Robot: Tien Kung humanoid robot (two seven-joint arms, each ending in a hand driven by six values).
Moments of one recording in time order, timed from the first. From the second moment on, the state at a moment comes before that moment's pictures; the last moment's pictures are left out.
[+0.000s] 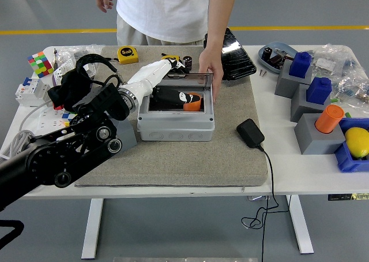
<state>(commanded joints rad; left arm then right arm) -0.75 0.24 -0.65 -1.35 1.61 0.14 0.41 0.03 -0.39 0.48 0.41 -0.10 -0.12 -0.04</state>
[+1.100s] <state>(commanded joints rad) -0.62 0.30 -0.72 -1.51 1.53 0.14 0.41 0.03 -0.39 0.48 0.40 -0.10 -0.13 -0.04</state>
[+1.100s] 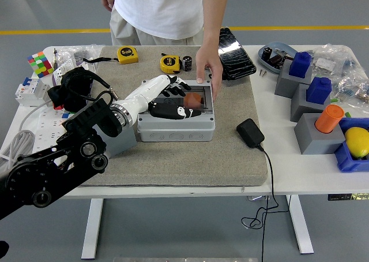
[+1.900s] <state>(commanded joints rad) -0.30 0.21 -1.30 -1.59 1.19 0.39 0.02 0.06 -0.40 0.47 0.39 -0.08 -0.13 -0.04</state>
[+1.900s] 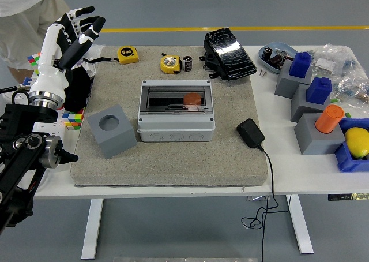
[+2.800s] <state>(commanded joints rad) -0.24 0.20 -1.40 -1.60 1.20 0.38 0.01 0.06 -0.40 0.45 0.39 -0.09 -0.13 -0.05</state>
